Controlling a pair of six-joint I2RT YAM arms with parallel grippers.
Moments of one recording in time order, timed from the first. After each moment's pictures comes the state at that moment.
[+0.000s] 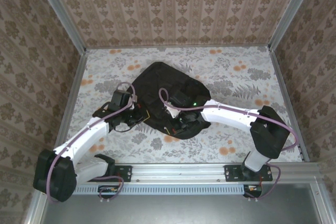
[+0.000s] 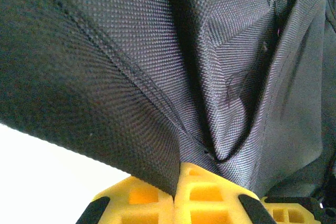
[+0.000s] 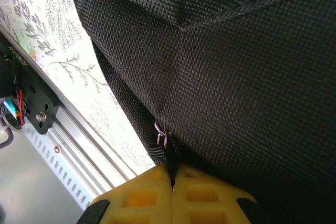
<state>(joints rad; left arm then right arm) -0.44 1.09 0.63 -0.46 0.43 -0.86 0.87 1.64 1.13 -0.65 -0.38 0.43</state>
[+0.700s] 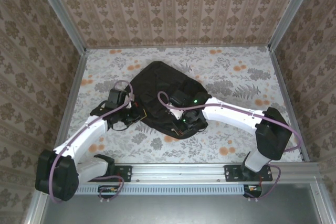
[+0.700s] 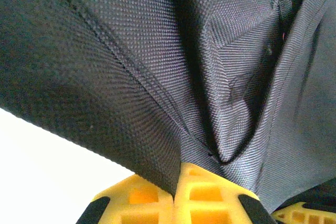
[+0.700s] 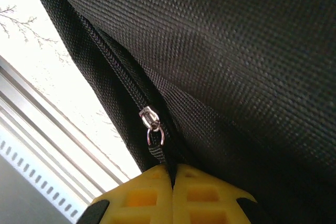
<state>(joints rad) -0.38 1.11 0.66 -0.51 0.45 -0.77 0.88 1.61 1.22 -0.93 -0.21 0.27</state>
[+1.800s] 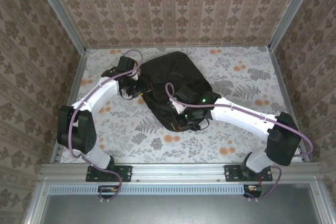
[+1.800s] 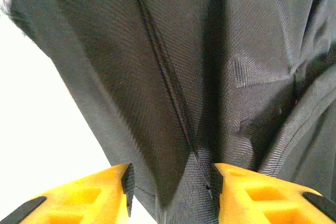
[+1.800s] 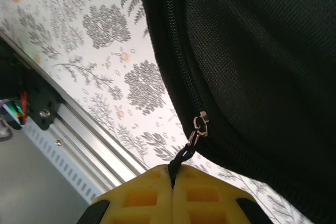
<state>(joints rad) -0.35 1.61 1.25 -0.71 0.34 -0.60 0.86 1.52 1.20 -0.81 -0.29 0.45</state>
